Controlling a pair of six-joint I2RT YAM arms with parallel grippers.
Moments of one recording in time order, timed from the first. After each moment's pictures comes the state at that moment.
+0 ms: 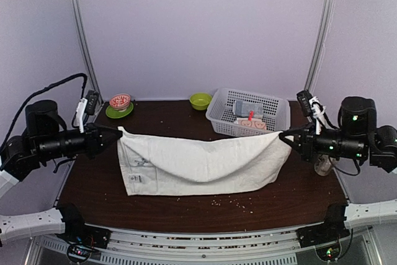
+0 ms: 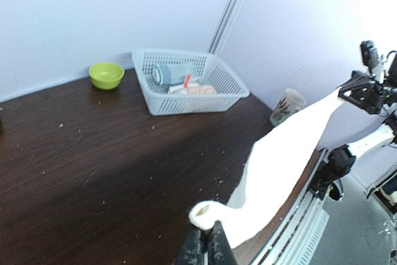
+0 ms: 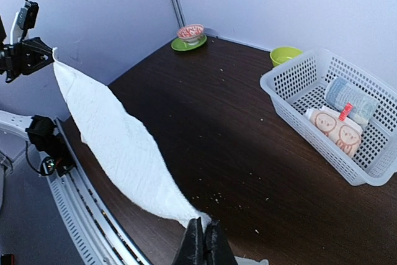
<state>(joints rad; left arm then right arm) -0.72 0.62 0.88 -0.56 0.15 -0.32 0.98 0.71 0.99 -0.67 0.15 0.27</state>
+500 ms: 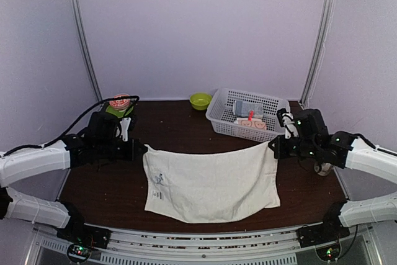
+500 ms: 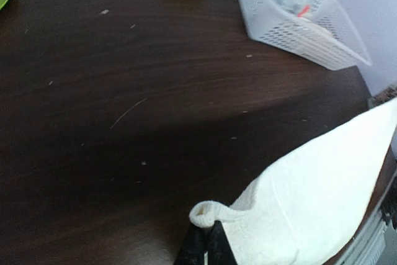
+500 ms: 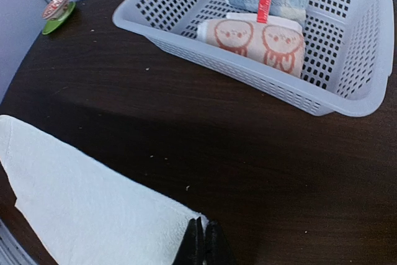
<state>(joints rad) -0.62 1.10 0.69 -0.21 0.12 -0.43 0.65 0.99 0.73 -0.37 0.11 0.40</state>
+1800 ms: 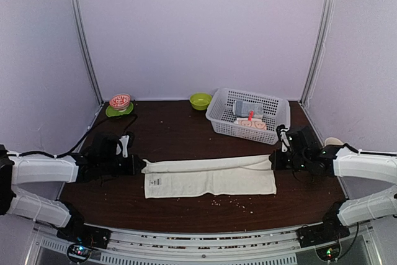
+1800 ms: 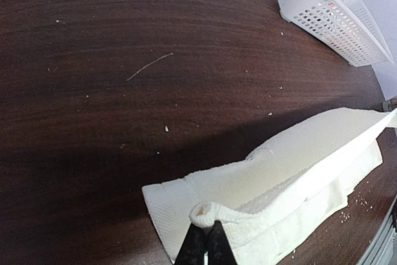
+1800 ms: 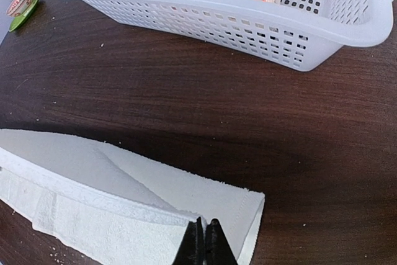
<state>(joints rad) -0.57 1.19 0.44 0.08 0.11 -0.51 0.60 1.13 0.54 -0.16 0.16 0.48</state>
